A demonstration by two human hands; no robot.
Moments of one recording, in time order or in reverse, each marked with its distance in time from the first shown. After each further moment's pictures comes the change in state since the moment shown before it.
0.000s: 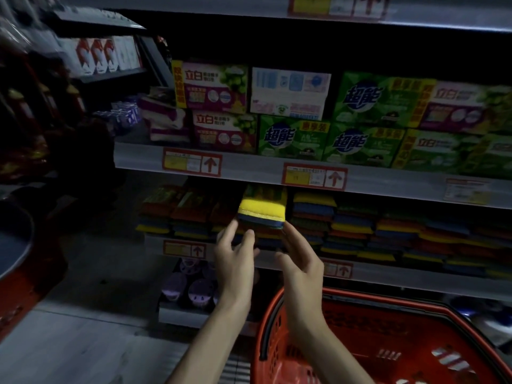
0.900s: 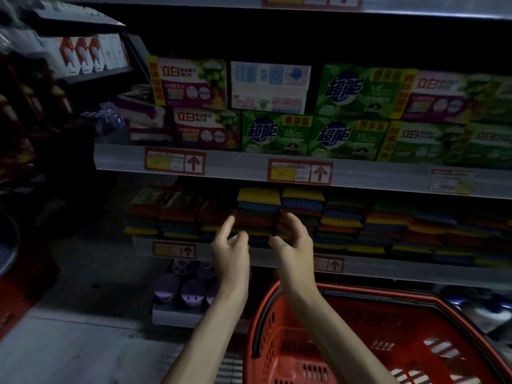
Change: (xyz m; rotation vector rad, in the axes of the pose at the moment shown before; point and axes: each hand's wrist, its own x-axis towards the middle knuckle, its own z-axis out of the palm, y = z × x) left_hand 0.005 -0.009 0.019 0.125 0.050 -0.068; right_hand 0.037 0.003 -0.011 -0.188 0.007 0.057
